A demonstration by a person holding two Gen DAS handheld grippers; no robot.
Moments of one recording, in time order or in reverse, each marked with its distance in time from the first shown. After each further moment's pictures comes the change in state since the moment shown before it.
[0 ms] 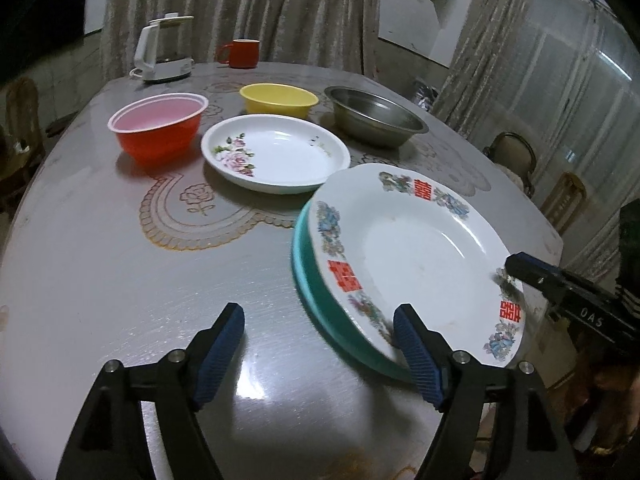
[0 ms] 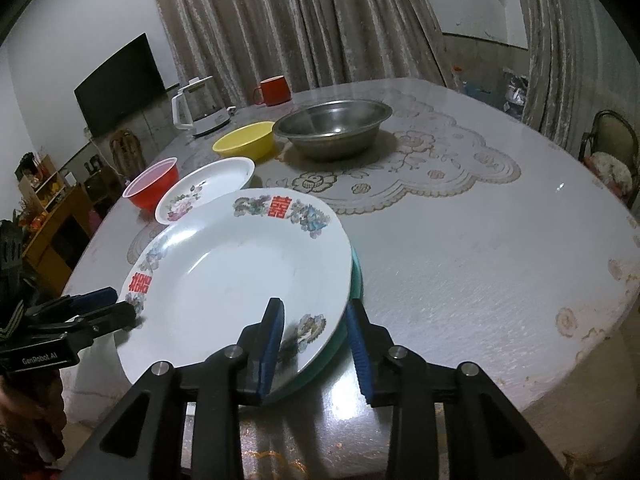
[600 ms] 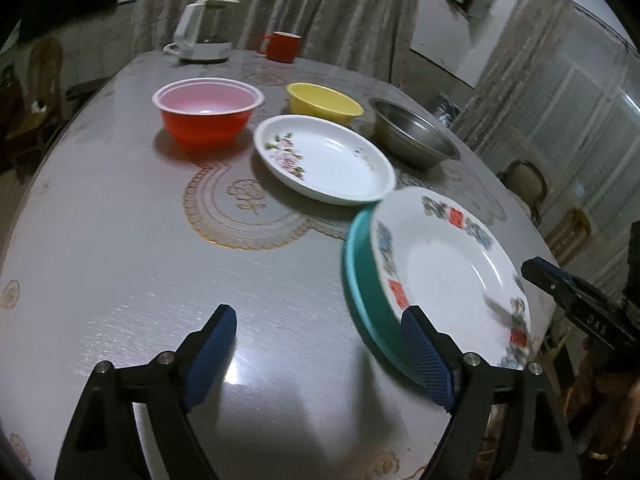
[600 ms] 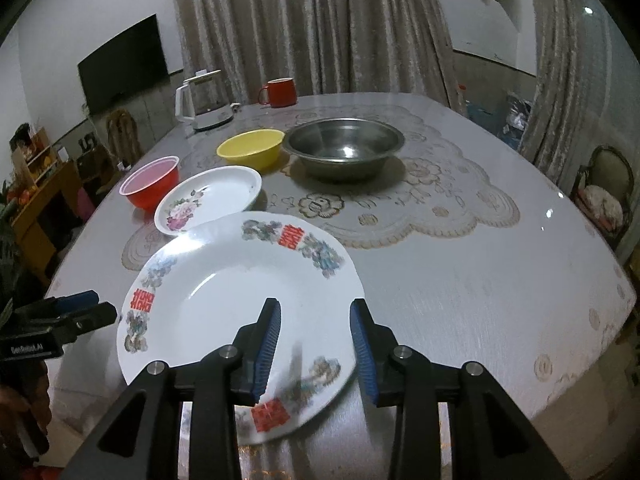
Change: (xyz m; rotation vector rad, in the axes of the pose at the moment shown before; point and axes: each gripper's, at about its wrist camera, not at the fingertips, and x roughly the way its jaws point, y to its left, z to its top) left arm -0.008 0.040 0.010 -0.144 0.011 0.005; right arm 0.002 0.026 0.031 -0.104 0.013 -0.060
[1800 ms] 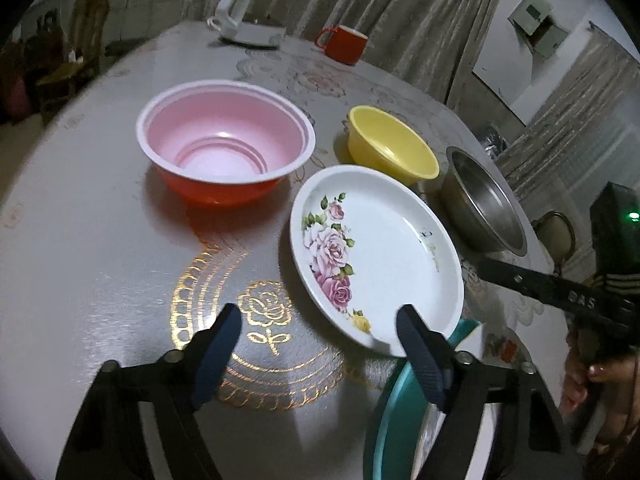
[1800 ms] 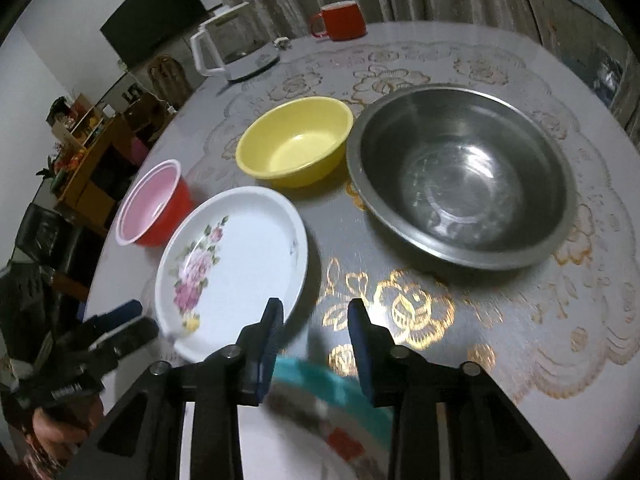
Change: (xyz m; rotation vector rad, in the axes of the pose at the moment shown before) left arm 0.069 0.030 0.089 -0.215 0.035 0.057; right arm 0.160 0.013 0.136 -0.018 0.340 0.299
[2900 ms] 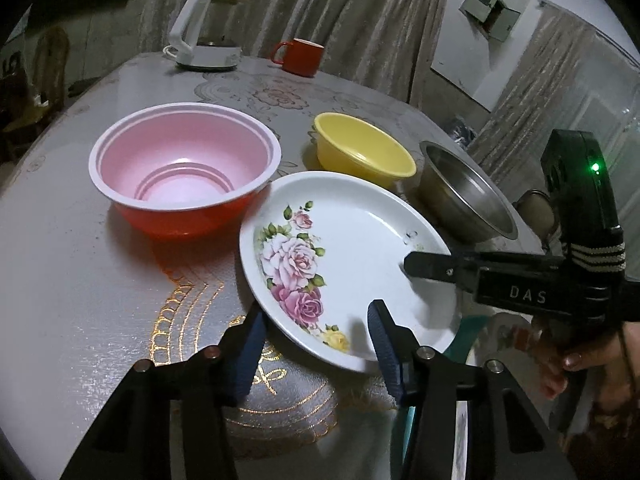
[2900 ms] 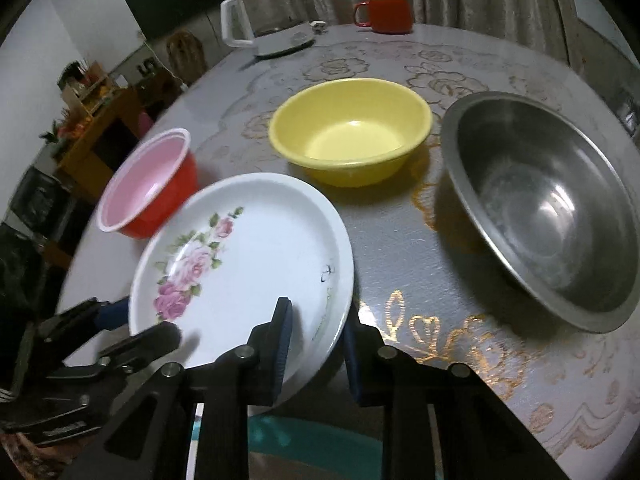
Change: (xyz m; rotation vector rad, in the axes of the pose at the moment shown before) left arm 0.017 -0.005 0.001 0.168 -0.081 -0.066; right arm 0.040 0.039 0.006 -0.130 0.003 -0.009
